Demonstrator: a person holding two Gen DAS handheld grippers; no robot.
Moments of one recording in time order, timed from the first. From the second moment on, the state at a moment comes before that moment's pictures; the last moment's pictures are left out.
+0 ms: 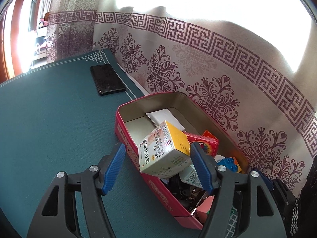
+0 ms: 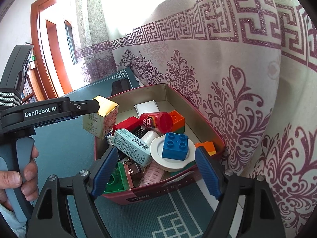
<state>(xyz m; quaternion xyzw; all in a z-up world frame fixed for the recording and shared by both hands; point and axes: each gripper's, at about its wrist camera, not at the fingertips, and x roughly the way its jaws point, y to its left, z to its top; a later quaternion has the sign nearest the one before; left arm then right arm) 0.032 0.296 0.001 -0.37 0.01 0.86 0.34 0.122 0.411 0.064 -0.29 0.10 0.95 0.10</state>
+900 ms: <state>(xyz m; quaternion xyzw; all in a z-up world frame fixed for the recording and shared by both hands) 0.095 0.270 0.037 -0.25 0.13 0.94 0.21 0.131 0.399 0.070 -0.29 0.09 0.95 0.11</state>
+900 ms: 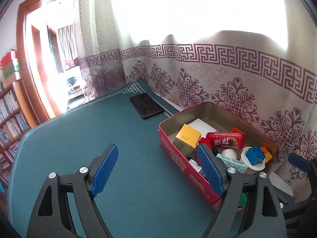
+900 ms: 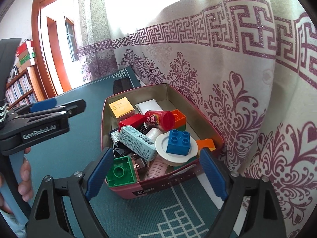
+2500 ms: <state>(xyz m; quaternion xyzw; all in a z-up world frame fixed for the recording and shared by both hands) 0.162 0.269 0.063 -0.25 0.13 0.93 0.25 0.182 0.385 0.099 -0.28 0.05 0.95 0.17</state>
